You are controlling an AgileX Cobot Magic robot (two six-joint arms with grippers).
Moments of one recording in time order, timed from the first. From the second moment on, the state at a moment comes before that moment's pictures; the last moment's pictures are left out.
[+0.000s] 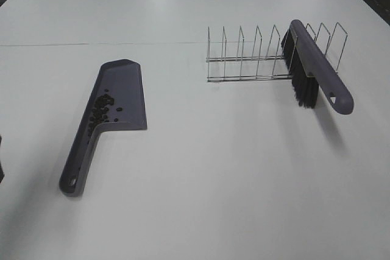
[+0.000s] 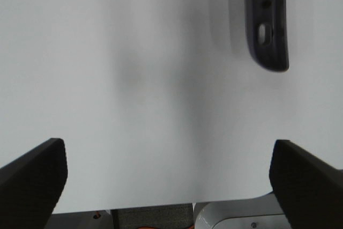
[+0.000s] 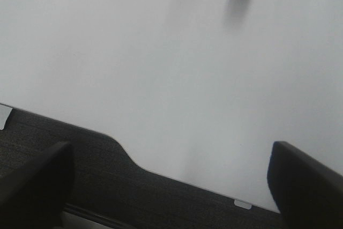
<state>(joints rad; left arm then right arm) -0.29 1.29 -0.73 0.03 0.98 -0.20 0.07 0.33 -0.46 0.15 1.12 -0.19</state>
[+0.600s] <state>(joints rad) -0.29 0.80 -0.53 0.04 1.08 -0.23 0.07 0.33 -0.46 0.15 1.12 -0.19</state>
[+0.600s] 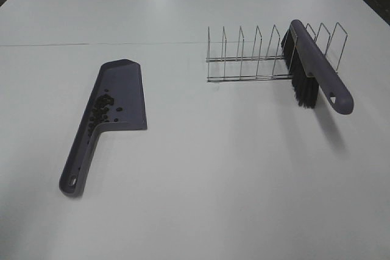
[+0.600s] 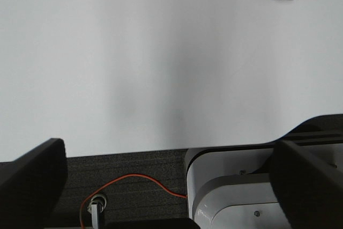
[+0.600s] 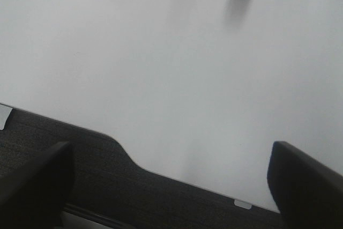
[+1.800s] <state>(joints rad) -0.29 0.00 -0.52 0.03 1.08 -0.09 0.07 0.32 -0.46 0.15 1.12 -0.19</state>
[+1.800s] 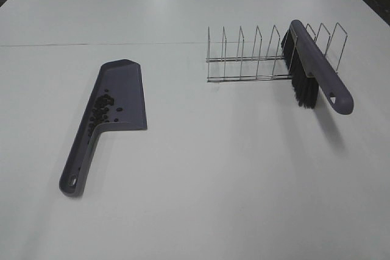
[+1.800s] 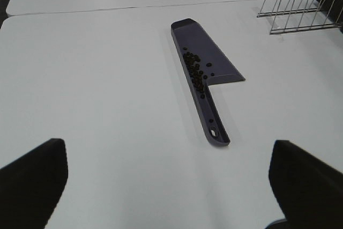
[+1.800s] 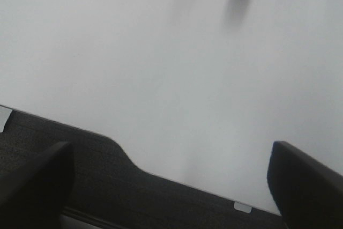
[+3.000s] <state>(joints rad) -0.15 -0.01 -0.52 0.03 1.08 -0.09 0.07 0.00 -0.46 0.15 1.12 -0.19</state>
